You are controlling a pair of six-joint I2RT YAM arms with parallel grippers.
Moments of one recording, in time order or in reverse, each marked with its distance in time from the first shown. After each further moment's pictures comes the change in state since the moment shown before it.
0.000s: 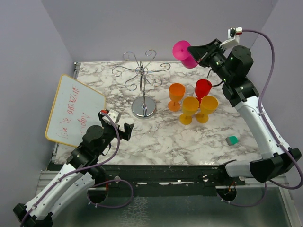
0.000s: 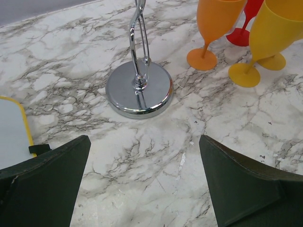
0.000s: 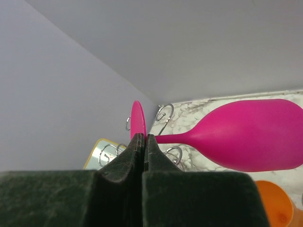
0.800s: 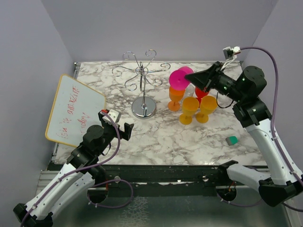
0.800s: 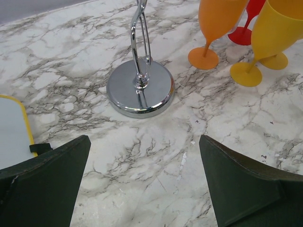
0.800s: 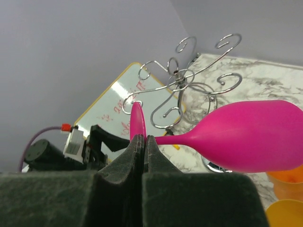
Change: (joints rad) left arm 0.004 0.008 0.000 0.000 0.000 0.000; right arm 0.000 -0.285 -0.229 -0.060 -0.374 -0.160
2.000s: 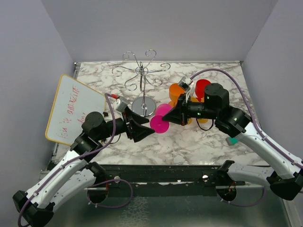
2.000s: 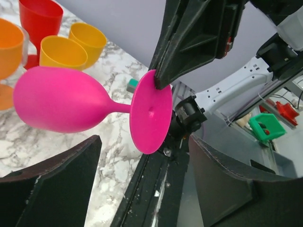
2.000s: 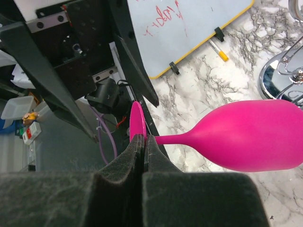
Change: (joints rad) left arm 0.001 0.208 0.207 0.262 0.726 -0.484; right arm 0.417 0.000 -0.121 -0.273 -0.004 -0.232
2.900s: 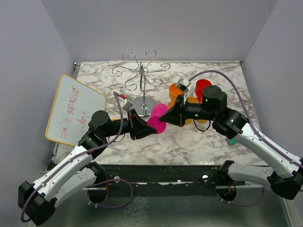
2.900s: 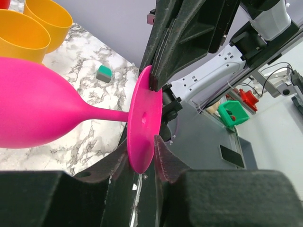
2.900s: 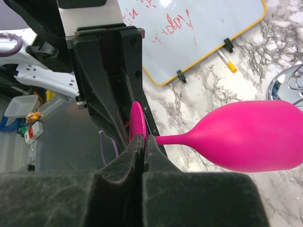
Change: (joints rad) left arm -0.001 0.129 -0.066 0.196 0.170 -0.147; right arm 0.030 0.000 -0.050 0.111 -0.009 0.006
